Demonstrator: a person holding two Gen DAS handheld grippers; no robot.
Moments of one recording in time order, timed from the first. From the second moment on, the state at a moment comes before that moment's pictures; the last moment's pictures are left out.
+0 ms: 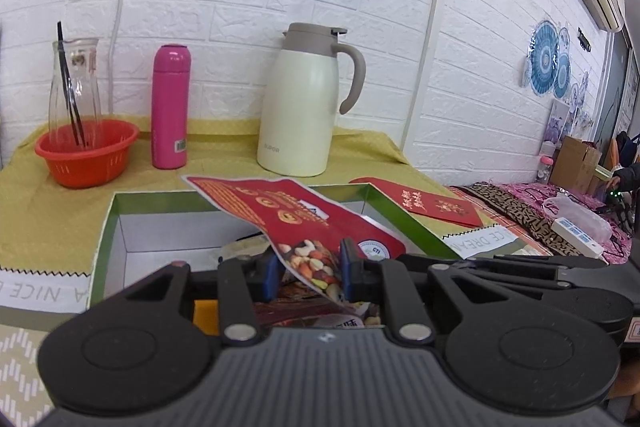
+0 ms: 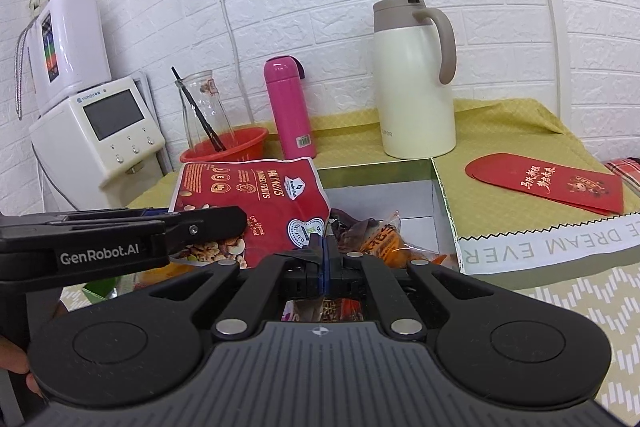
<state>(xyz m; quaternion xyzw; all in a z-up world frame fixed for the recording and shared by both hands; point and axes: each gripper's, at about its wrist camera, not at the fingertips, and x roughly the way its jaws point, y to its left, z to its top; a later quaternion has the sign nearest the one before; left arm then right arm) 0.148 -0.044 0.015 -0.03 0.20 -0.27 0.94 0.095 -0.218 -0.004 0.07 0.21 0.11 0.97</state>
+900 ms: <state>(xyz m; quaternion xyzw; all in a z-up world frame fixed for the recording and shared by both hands) 0.151 -0.035 0.012 -0.02 0.21 -0.18 0.96 0.088 -0.226 0.000 0.10 0.20 0.07 0.97</state>
